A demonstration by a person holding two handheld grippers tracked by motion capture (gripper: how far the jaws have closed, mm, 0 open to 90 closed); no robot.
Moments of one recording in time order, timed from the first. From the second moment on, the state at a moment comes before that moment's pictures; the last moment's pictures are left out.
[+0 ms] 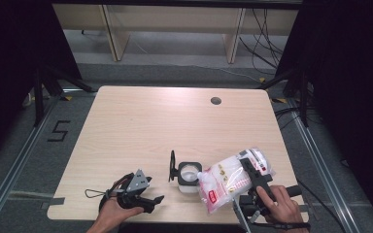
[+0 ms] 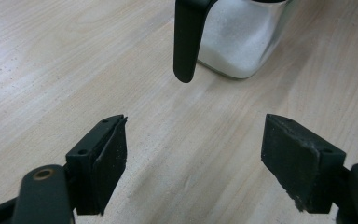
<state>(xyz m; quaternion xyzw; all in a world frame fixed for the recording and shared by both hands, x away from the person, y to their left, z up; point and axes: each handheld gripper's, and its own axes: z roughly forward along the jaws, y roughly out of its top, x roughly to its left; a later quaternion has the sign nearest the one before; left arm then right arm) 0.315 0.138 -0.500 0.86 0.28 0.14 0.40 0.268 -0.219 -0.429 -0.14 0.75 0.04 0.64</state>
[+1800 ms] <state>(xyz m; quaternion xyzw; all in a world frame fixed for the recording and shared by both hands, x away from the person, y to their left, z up) 0.315 0.138 -0.500 0.86 0.28 0.14 0.40 0.290 -0.251 -0.464 -0.01 0.83 0.28 0.49</state>
